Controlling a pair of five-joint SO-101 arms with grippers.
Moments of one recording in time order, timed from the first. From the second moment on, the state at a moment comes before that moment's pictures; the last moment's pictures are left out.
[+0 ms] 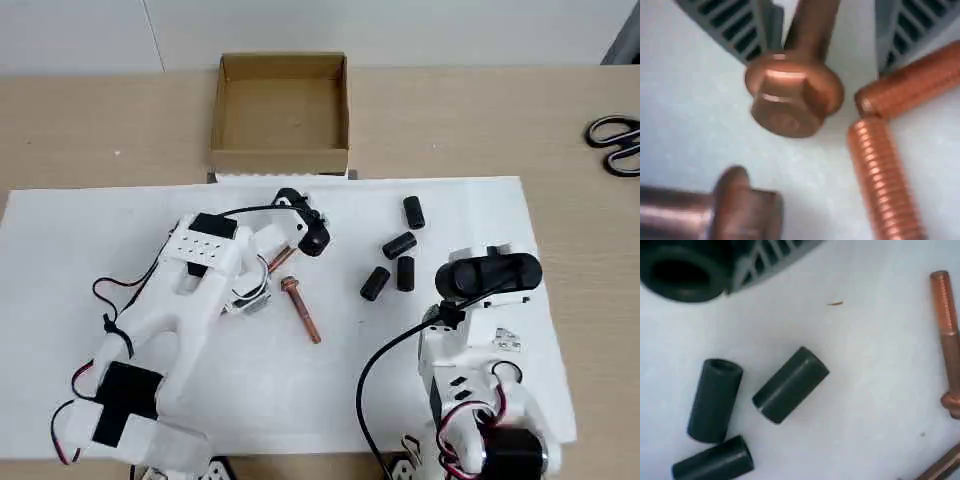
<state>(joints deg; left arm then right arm) 10.6 1.6 30.4 69.3 -36.1 -2.5 -96.1 64.3 81.1 -2.0</state>
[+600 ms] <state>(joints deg) 11.3 1.3 31.5 70.0 -36.1 -2.5 -96.4 64.3 81.1 -2.0</state>
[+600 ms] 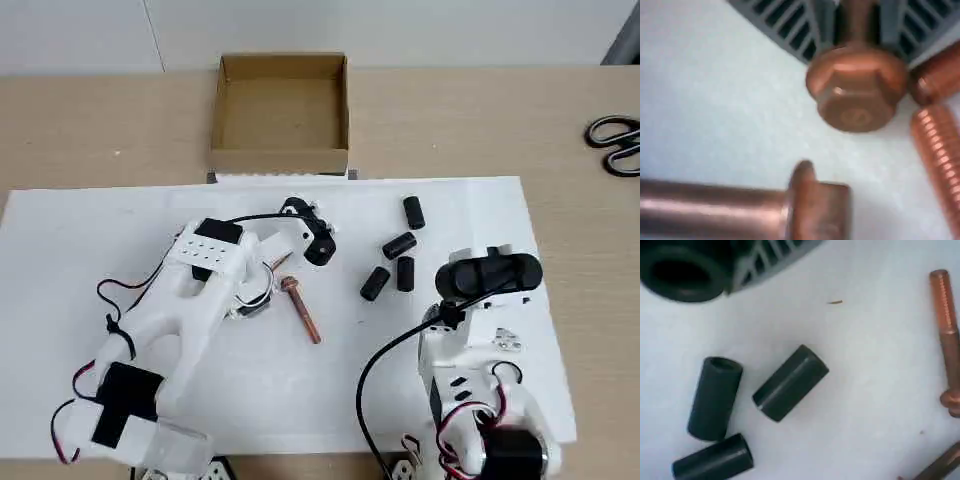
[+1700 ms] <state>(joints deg) 8.1 -61.8 26.6 86.0 -16.0 -7.4 -97.0 49.4 88.6 -1.8</state>
